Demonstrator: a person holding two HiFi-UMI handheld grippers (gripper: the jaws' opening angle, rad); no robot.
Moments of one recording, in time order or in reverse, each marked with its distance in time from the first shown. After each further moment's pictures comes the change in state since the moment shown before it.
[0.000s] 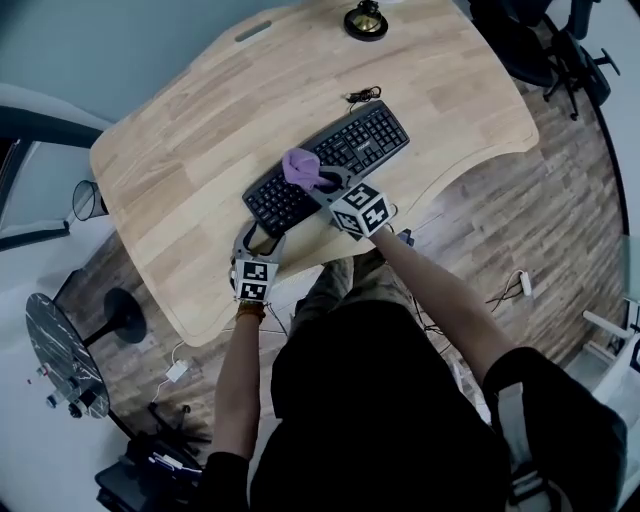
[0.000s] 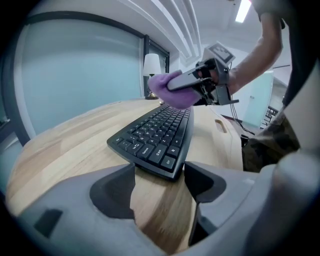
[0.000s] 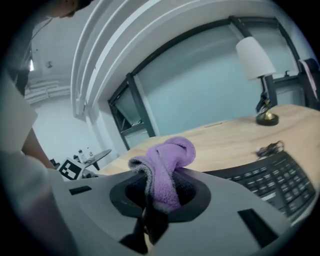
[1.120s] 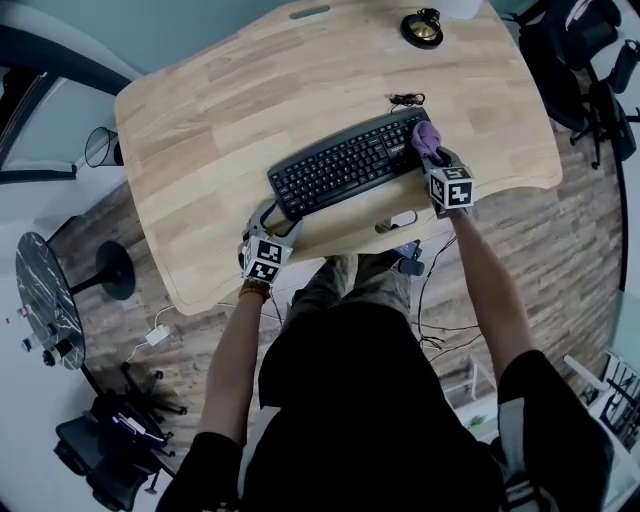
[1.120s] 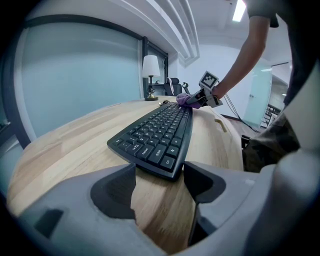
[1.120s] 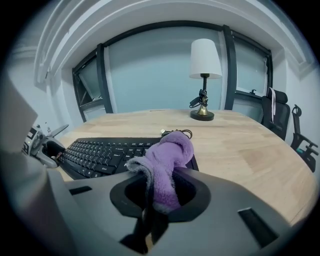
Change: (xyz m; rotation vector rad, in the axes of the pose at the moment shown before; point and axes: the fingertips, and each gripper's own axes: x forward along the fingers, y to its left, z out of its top) left arm 0.005 -0.005 -0.004 0.006 -0.024 -0.004; right arm -0.119 -0.211 -0.043 -0.061 0.216 -0.480
